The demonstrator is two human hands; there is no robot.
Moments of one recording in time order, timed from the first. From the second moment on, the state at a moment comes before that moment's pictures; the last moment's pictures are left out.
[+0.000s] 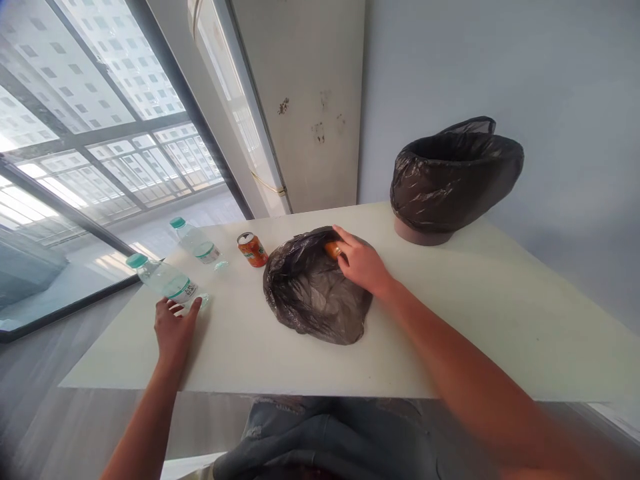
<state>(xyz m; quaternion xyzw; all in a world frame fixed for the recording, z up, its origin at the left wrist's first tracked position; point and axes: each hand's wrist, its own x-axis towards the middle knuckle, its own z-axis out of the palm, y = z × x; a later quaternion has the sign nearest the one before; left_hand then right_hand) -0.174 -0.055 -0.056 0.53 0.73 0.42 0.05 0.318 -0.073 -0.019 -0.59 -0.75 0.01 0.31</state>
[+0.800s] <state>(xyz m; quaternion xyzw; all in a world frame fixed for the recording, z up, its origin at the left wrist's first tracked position) -0.171 -0.059 -0.051 0.53 0.71 0.47 0.01 0.322 -0.041 -0.050 -0.60 -0.72 -0.03 0.35</state>
